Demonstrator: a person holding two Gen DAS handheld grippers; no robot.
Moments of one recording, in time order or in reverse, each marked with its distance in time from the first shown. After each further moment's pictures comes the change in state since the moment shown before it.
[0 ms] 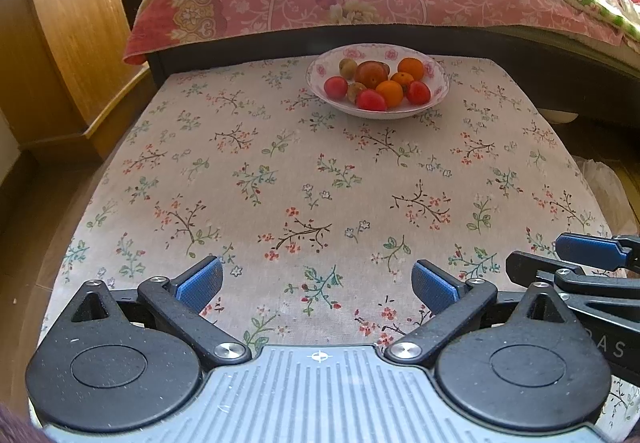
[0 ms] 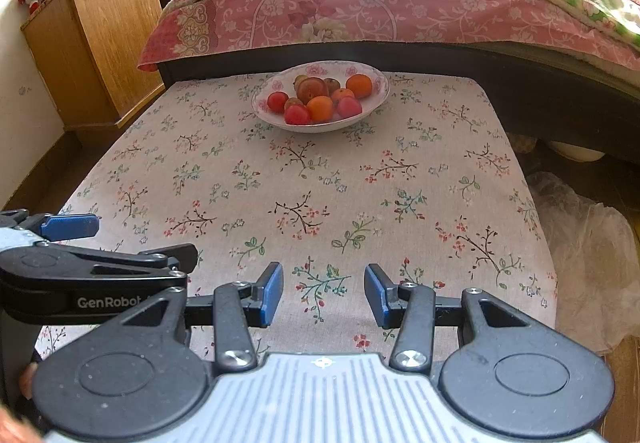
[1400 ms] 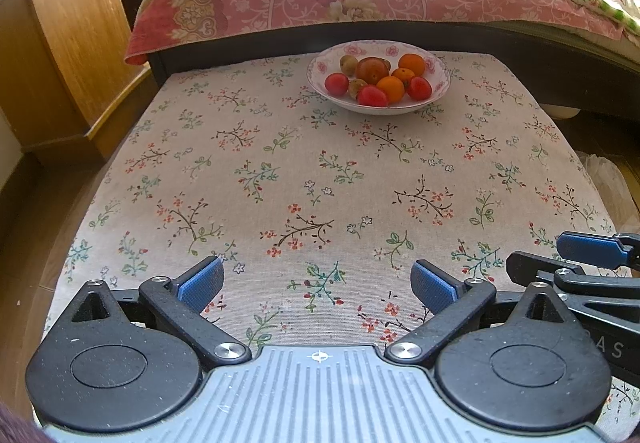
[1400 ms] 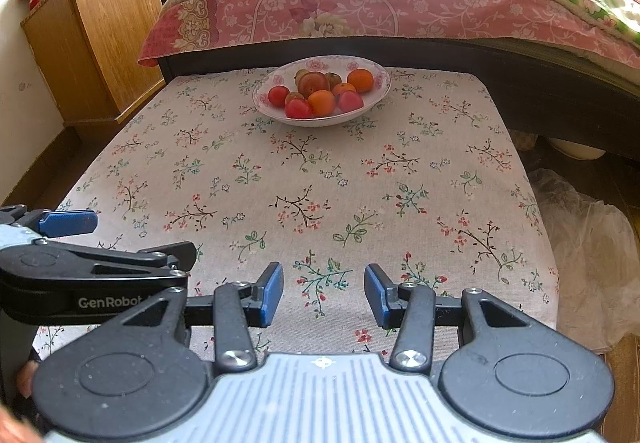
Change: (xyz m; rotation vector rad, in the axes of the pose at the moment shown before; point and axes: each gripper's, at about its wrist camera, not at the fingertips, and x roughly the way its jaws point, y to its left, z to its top) left arm 0.000 -0.001 -0.001 0.006 0.005 0.010; right arm 0.000 0.002 -0.005 -0.001 0.009 -0.003
